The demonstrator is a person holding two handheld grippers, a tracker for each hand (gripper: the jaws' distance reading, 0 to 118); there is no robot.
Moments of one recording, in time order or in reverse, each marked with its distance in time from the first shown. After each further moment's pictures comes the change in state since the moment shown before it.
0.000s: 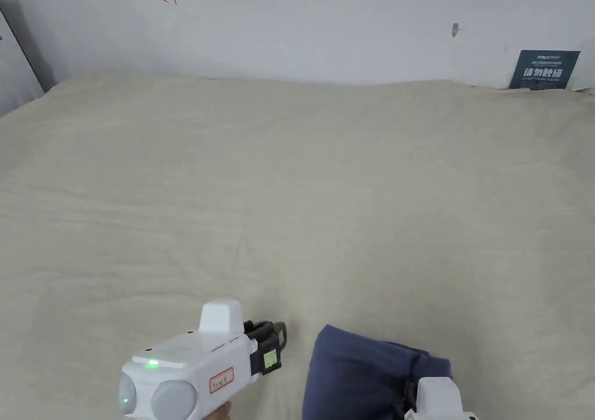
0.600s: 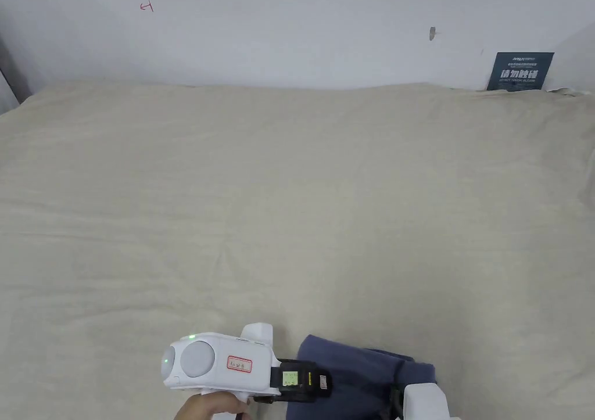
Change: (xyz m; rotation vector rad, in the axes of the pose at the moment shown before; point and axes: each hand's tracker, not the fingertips) left arm -0.022 -0.001 -0.105 -0.432 -0.285 0.129; right arm 0.006 0.001 0.002 -0.004 0.031 -0.003
